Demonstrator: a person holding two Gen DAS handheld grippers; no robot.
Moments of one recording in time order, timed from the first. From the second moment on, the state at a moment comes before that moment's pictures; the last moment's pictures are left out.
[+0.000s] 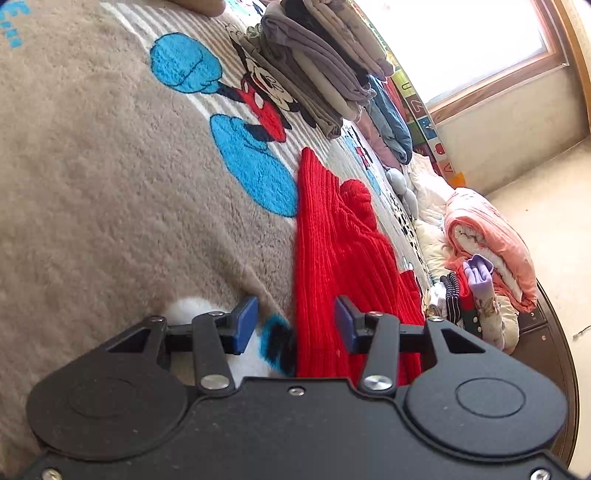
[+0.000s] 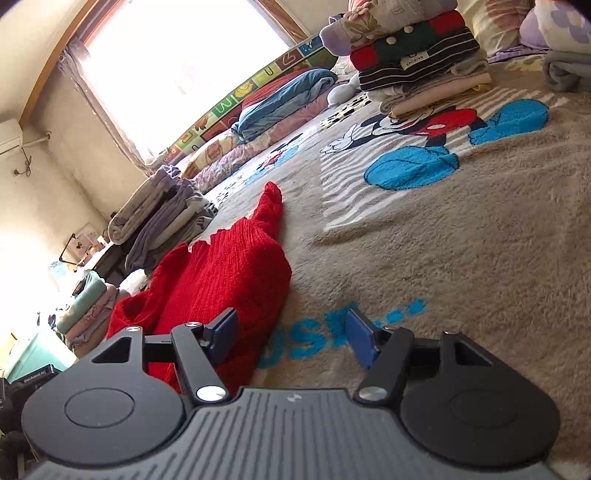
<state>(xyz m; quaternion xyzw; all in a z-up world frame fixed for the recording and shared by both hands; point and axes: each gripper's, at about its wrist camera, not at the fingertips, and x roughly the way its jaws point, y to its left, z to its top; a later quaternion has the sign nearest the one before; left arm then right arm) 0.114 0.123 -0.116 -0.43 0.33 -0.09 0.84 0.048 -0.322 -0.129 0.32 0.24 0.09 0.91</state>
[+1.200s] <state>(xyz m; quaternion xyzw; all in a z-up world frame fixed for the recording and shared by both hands) 0.243 0.140 -0.100 -0.39 0.27 -0.11 0.87 0.070 -0.340 -0.149 0.38 0.18 0.15 0.90</state>
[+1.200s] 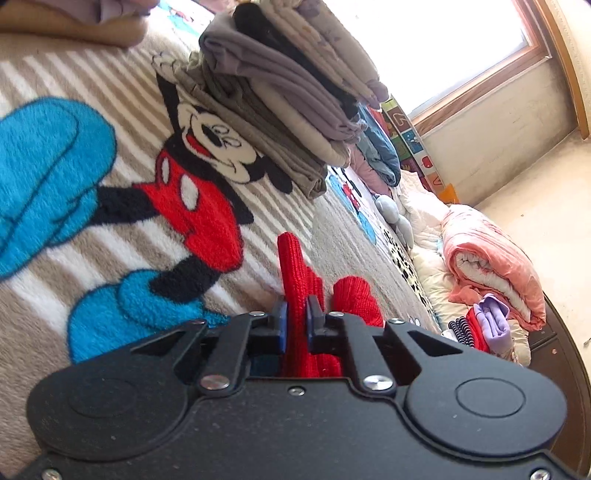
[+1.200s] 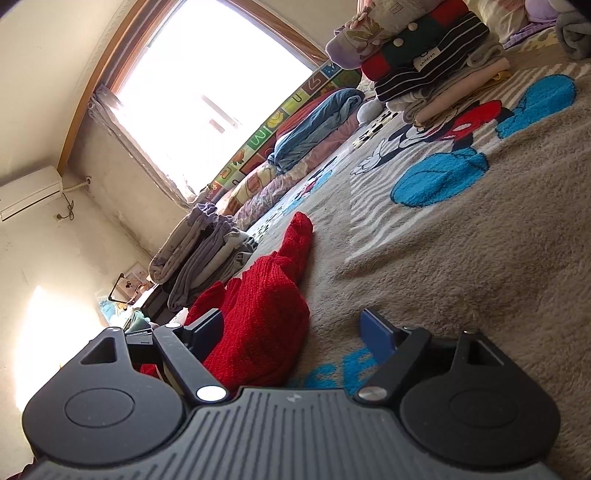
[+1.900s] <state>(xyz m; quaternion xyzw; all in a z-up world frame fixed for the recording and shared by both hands) 0.130 0.223 -0.052 -0.38 0.13 -0.01 0.92 0.068 -0.340 -0.149 0.38 0.18 0.16 0.90</state>
